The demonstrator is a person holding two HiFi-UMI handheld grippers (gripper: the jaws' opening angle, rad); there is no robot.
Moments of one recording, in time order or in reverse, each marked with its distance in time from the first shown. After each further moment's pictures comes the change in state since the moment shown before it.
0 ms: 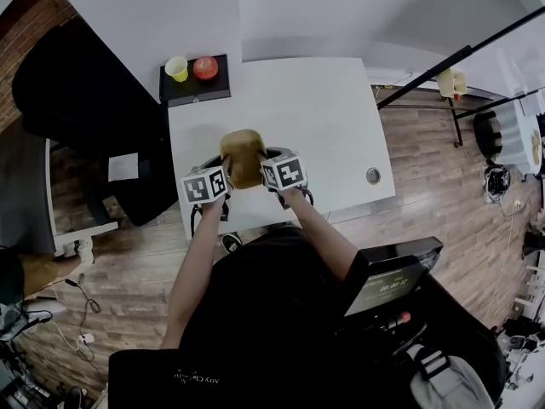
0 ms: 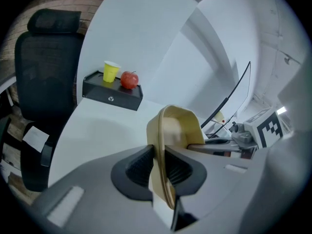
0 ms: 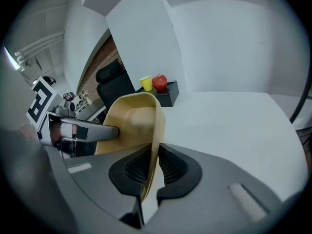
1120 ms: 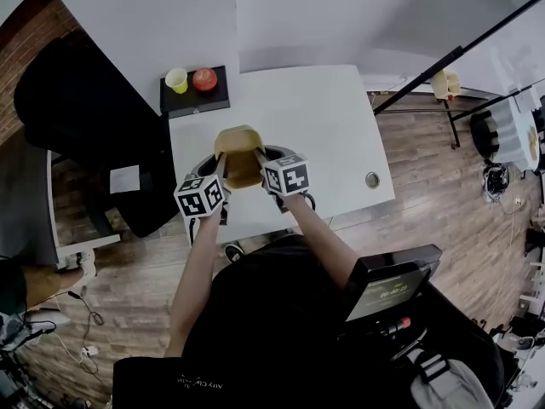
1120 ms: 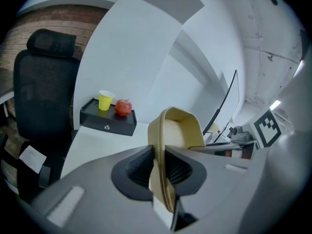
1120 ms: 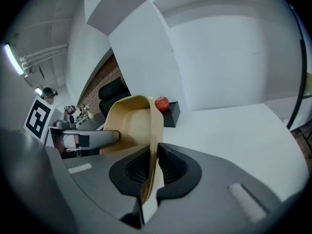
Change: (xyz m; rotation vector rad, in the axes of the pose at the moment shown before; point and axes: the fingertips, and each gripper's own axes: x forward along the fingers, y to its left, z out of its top) left arm -0.045 -0.020 0.060 0.098 -0.224 -0.025; right arm -0.038 0.020 0.052 0.044 -0.167 0.022
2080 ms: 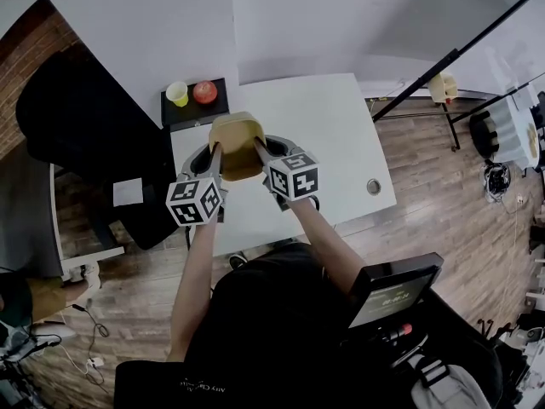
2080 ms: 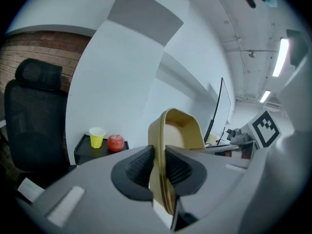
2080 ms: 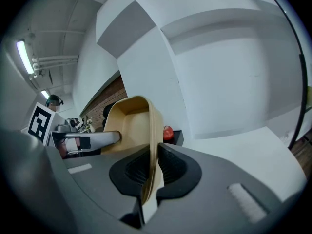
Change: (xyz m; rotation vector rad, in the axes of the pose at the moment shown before) left arm -0.020 -0.028 0.096 0.140 -0.207 -0.042; right arm -0.034 0.013 0.089 -0.031 -0.229 0.027
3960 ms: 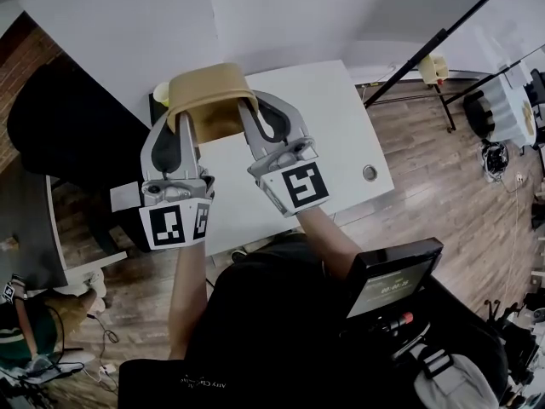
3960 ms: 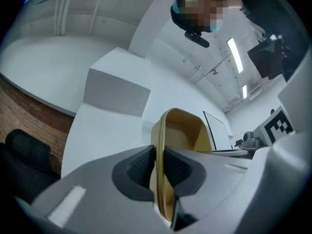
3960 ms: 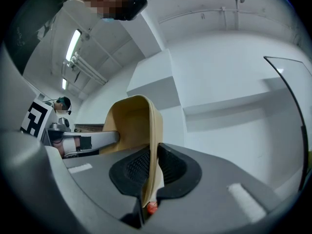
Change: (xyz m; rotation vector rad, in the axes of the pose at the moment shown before) left arm -0.092 -0.080 0.192 0.351 -0.649 -0.011; right arm -0.112 0.077 0.180 -0.332 -0.671 -0.035
